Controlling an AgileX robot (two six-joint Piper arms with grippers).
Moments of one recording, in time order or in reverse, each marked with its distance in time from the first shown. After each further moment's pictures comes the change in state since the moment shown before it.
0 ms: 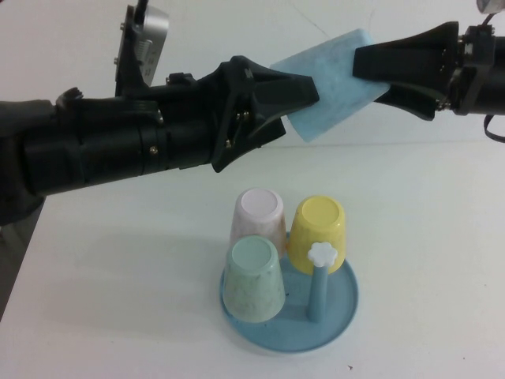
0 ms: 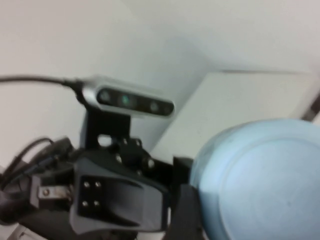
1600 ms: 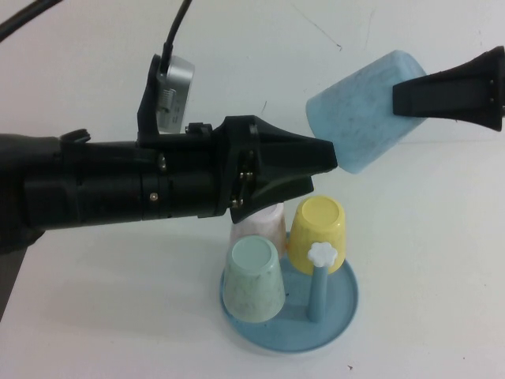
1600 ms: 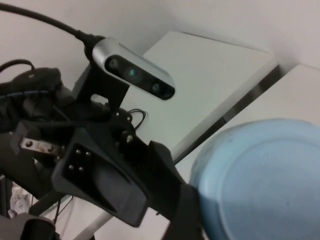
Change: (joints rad) right arm -0.063 -0.151 0.000 -0.259 0.023 -0.044; left arm 0.000 -0.001 0.087 0.004 0.224 -0.014
